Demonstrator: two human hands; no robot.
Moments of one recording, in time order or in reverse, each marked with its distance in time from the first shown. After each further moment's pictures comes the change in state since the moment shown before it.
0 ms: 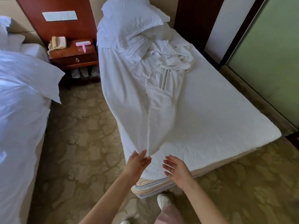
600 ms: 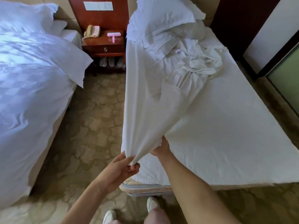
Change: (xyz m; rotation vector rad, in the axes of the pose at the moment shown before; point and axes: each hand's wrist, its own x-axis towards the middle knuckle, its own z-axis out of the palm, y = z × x) left_hand -0.039 0.002 0.054 -0.033 -0.156 0.131; right_hand 0.088 -0.099 0.043 0.331 -0.305 0.355
